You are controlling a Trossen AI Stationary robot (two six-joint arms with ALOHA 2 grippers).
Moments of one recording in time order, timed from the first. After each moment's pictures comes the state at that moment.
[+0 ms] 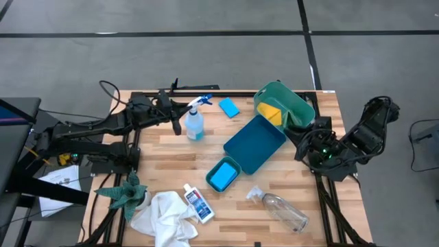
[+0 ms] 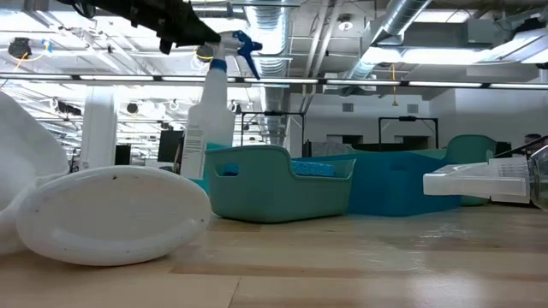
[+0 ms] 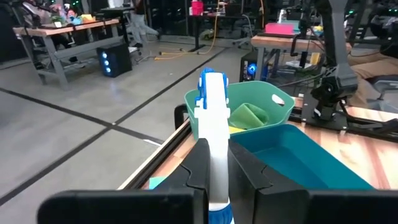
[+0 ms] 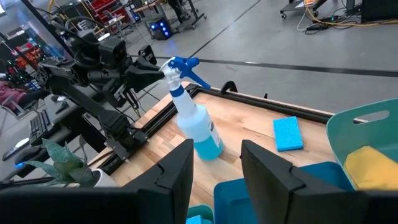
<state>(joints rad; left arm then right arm) 0.30 0.91 0.71 0.08 -0.19 0.01 0.75 1.09 1.38 -1.25 1.23 1.38</state>
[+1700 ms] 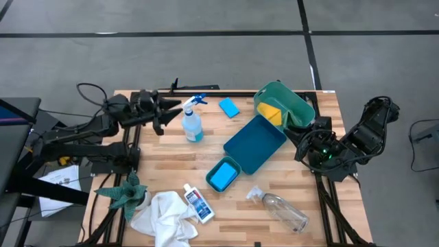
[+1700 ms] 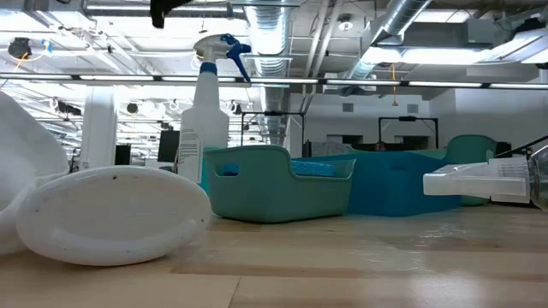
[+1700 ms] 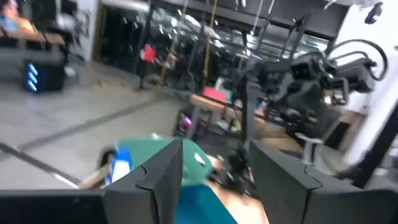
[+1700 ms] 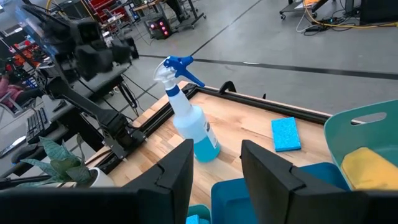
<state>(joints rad) 0.30 0.75 0.74 0.13 0.00 -0.27 0.75 1.10 1.38 -1.26 1.23 1.38</state>
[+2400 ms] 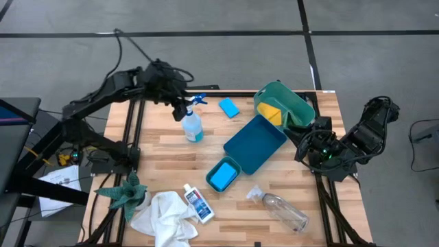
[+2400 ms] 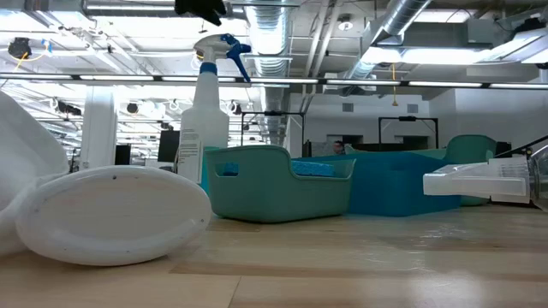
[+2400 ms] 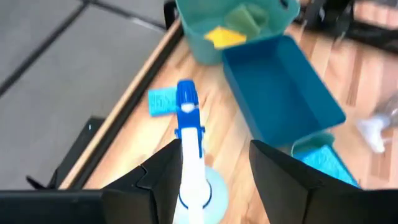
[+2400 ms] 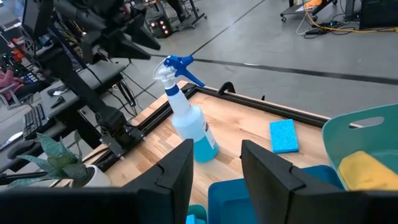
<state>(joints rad) 0.35 1.38 1.71 -1.09 -0.09 -0.05 0.75 1.09 1.38 -1.26 1.23 1.34</state>
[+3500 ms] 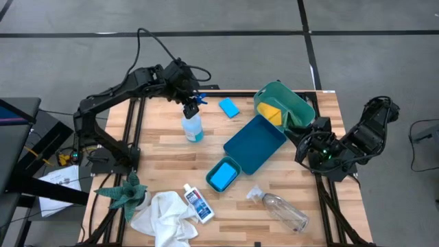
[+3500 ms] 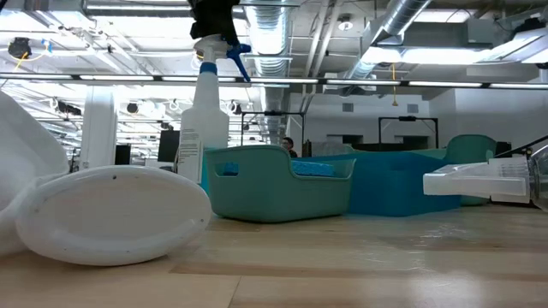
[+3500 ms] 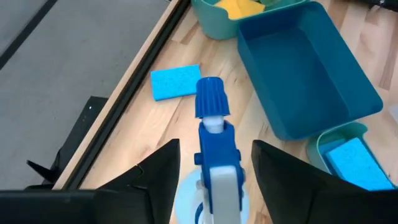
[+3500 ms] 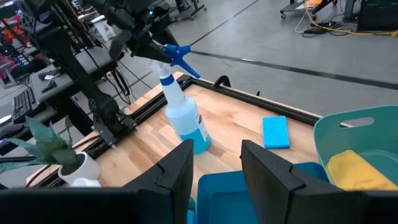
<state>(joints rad) 0.41 1.52 1.72 -1.08 -0.06 0.00 0.75 1.09 1.38 -1.30 1.20 1.34</state>
